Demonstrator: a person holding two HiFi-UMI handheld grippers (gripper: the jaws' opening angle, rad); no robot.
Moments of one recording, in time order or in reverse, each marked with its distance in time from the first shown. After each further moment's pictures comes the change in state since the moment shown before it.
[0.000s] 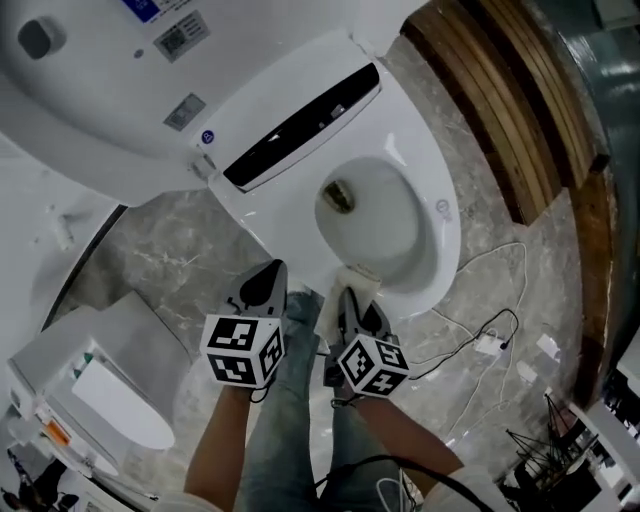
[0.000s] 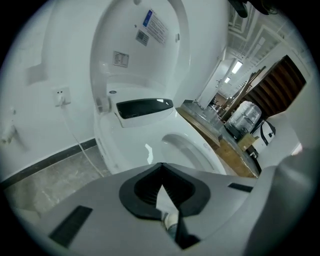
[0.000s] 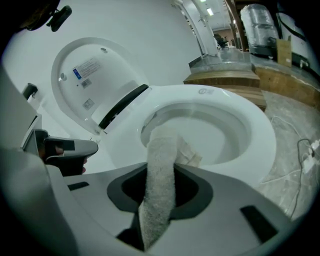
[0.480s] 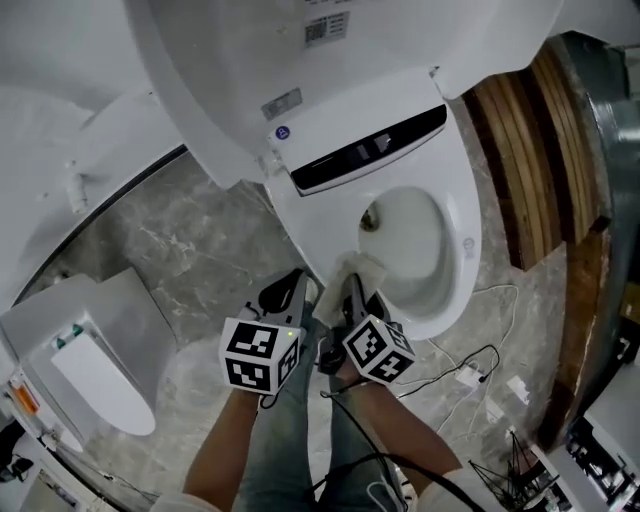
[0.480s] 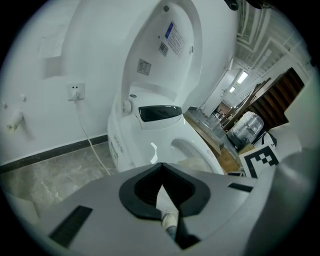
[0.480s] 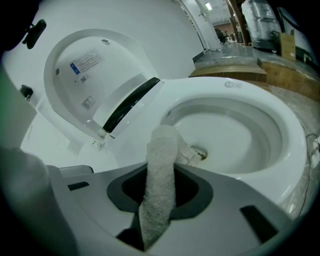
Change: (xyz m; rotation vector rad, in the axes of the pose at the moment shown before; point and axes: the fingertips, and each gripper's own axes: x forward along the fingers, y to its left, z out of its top) left arm -0.025 0.038 0.000 -0.093 -0.050 0.003; right arm 0.048 0.065 0.016 0.043 0.028 0.038
